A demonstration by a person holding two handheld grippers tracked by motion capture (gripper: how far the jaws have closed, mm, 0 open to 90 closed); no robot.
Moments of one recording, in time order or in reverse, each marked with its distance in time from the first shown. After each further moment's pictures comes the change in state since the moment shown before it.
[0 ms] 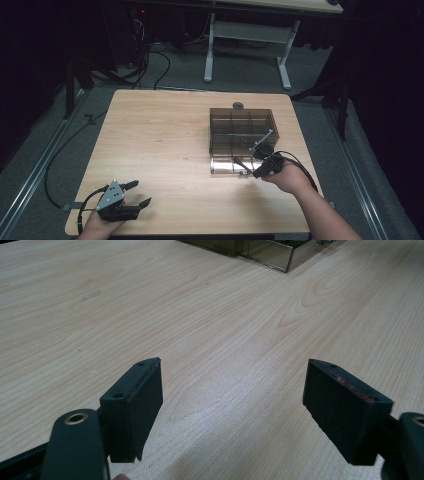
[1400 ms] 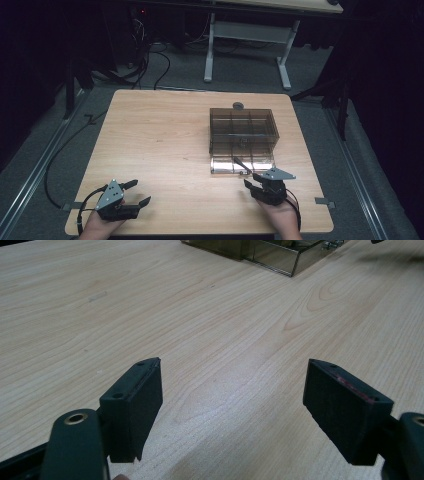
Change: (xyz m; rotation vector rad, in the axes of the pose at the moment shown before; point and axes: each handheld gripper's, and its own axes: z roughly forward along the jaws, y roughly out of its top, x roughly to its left) left arm 0.001 0.000 -0.001 -0.011 0.014 -0.014; right arm 0.041 -0.086 0.047 -0.706 -0.075 0.110
